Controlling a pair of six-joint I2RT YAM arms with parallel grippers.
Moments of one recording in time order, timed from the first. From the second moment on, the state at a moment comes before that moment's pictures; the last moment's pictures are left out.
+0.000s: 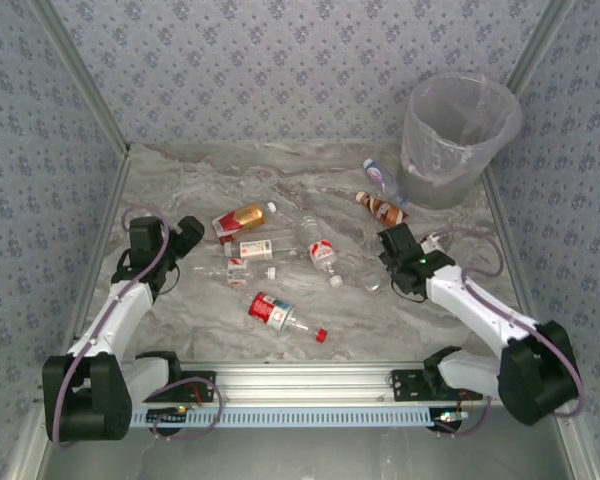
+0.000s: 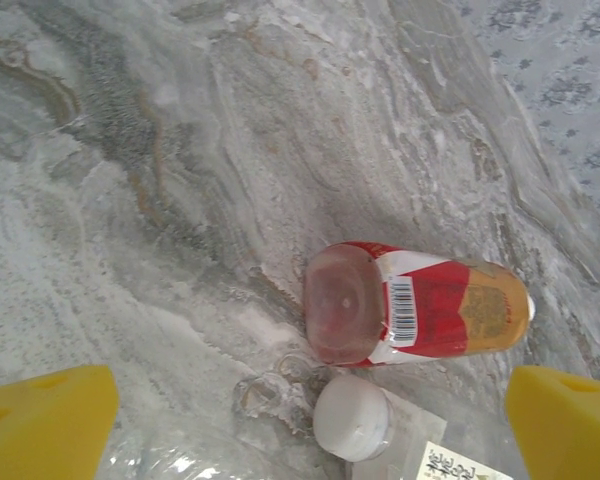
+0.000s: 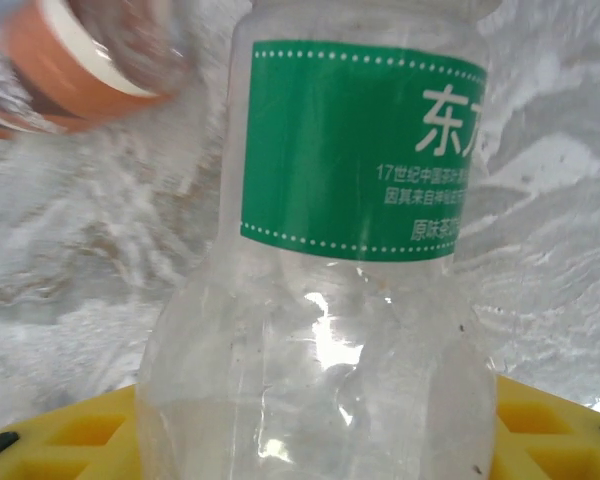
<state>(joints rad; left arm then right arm) -0.01 1.07 0.58 -0.16 0.11 -0.77 0.47 1.13 0.72 -0.63 0.37 1.31</state>
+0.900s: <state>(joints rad) -0.03 1.07 0.59 -0.06 0.31 -0.78 0.36 1.04 1.11 -0.24 0.34 0.42</state>
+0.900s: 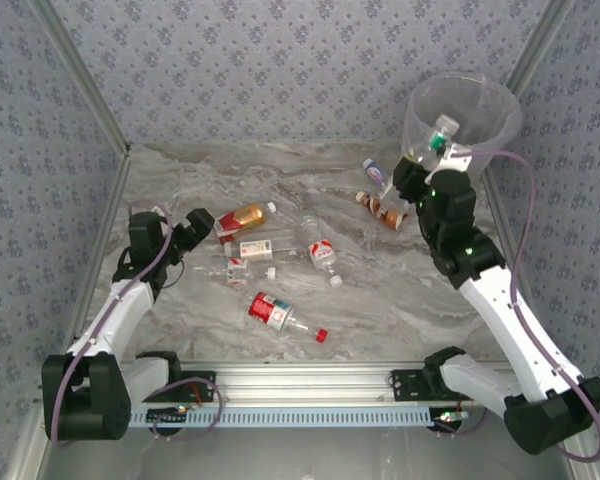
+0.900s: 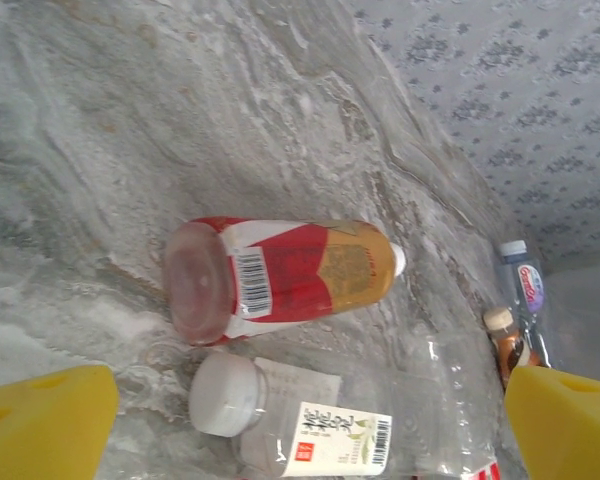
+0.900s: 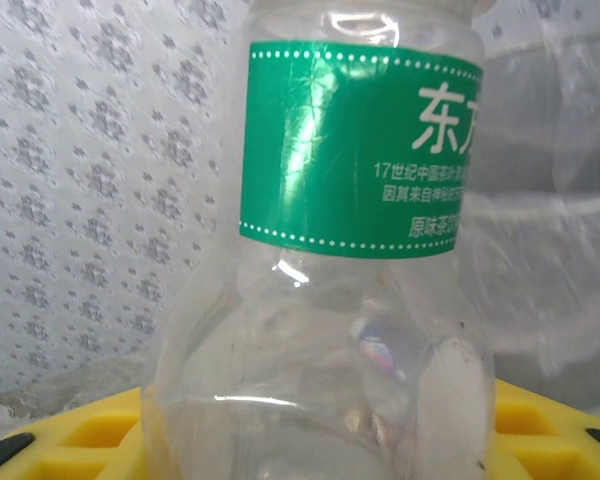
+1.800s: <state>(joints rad) -0.07 1.10 0.60 -0.06 0.33 -0.78 -0.12 1.73 1.72 -0.21 0.08 0.06</state>
